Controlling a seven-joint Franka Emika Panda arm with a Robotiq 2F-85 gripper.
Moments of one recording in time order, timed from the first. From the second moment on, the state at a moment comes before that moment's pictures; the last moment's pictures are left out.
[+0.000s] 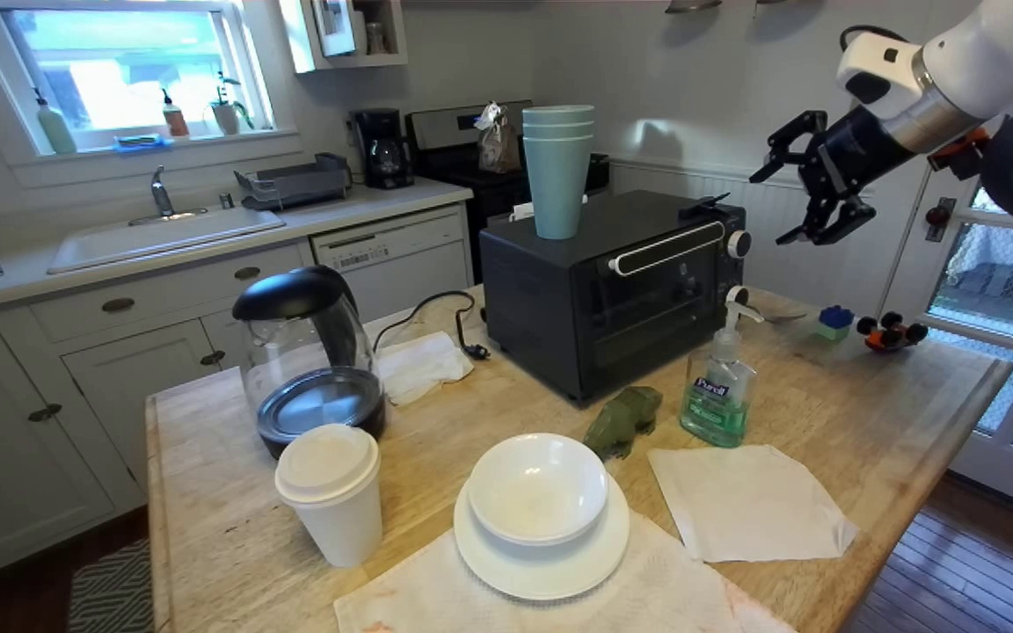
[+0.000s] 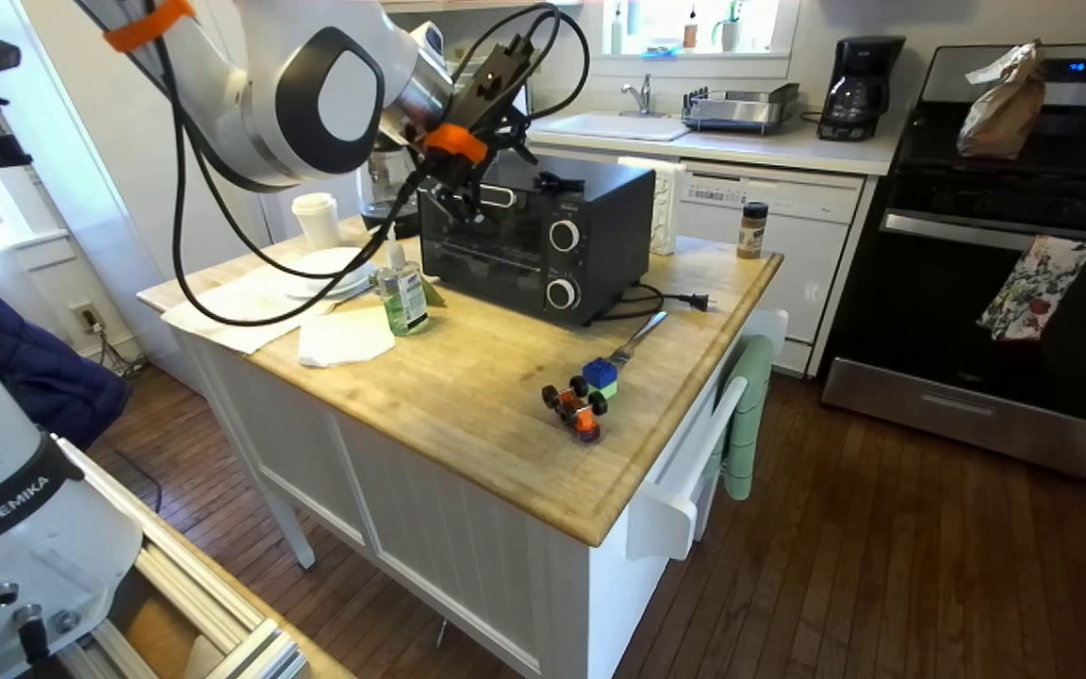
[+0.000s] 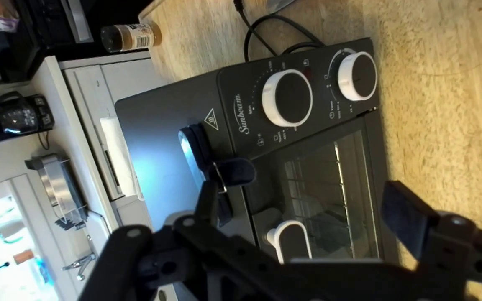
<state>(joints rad) -0.09 -0.03 -0.33 -2.64 -0.47 3.46 -1.14</state>
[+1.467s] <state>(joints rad) -0.12 0.13 -0.31 -2.47 -0.56 3.51 -1.08</state>
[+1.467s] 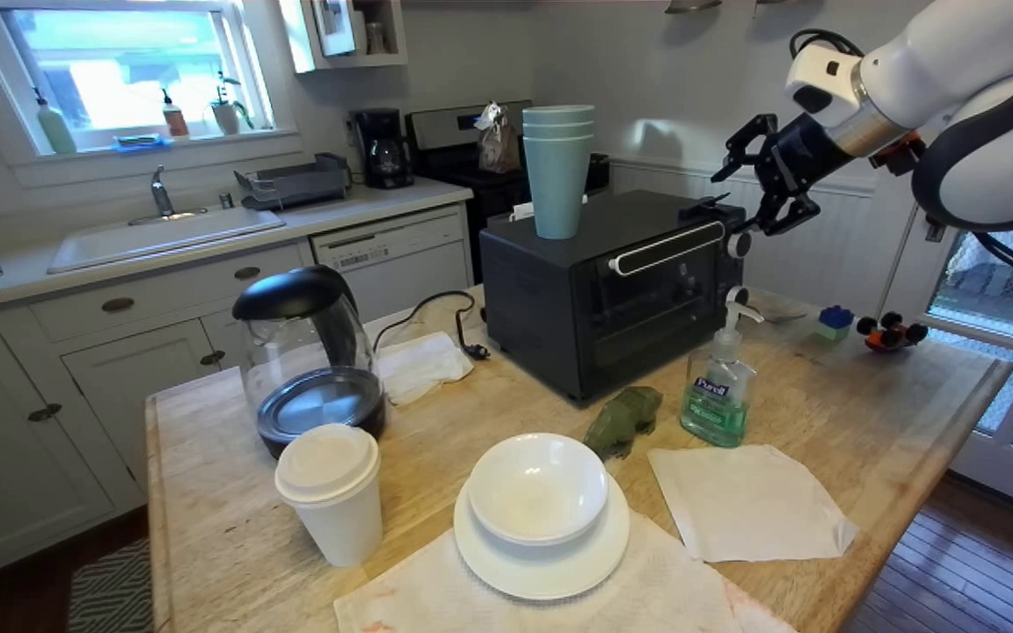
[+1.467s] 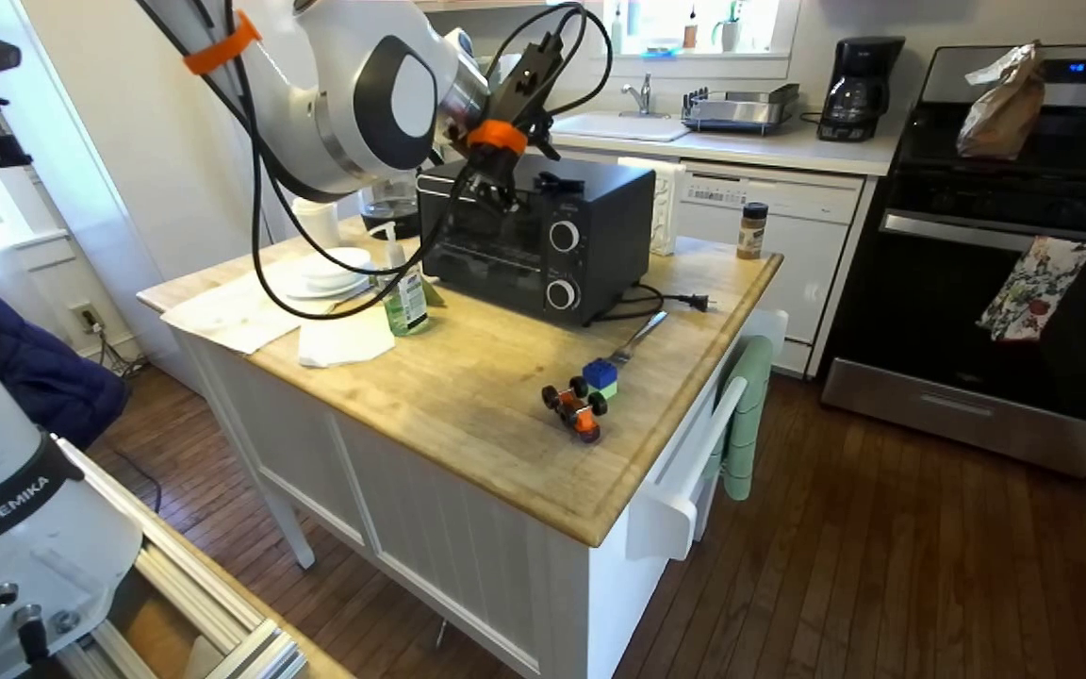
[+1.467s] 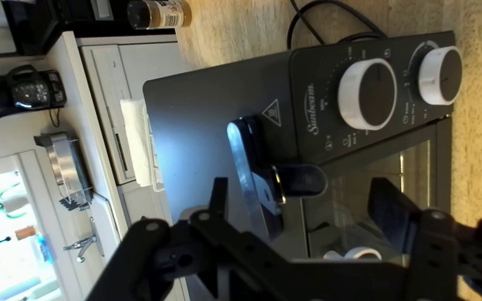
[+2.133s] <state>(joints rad) -0.15 0.14 -0.29 -2.46 -0.62 3.51 -1.04</state>
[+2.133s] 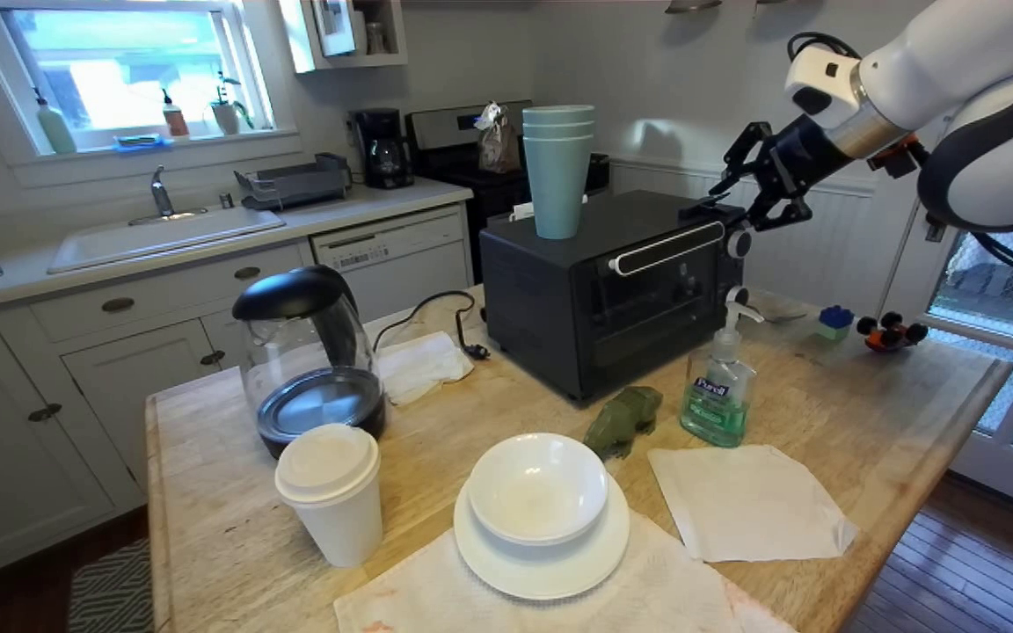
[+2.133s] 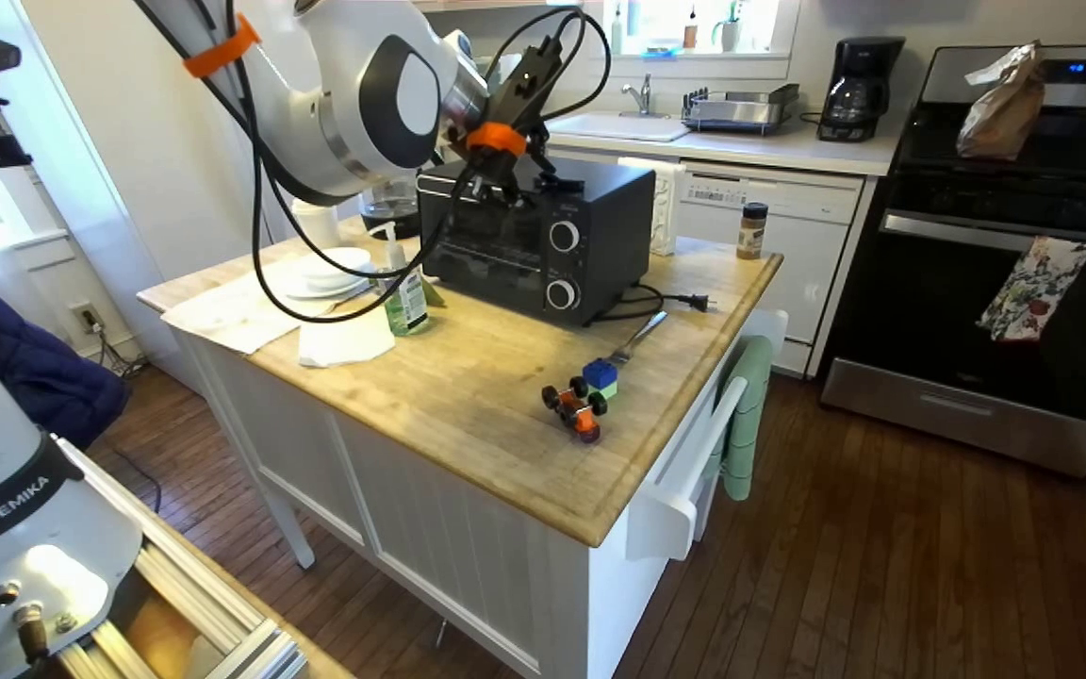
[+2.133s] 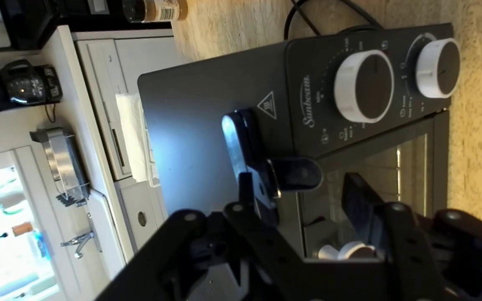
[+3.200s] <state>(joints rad) -0.22 0.15 -0.25 -2.44 -0.76 3.51 -0.97</state>
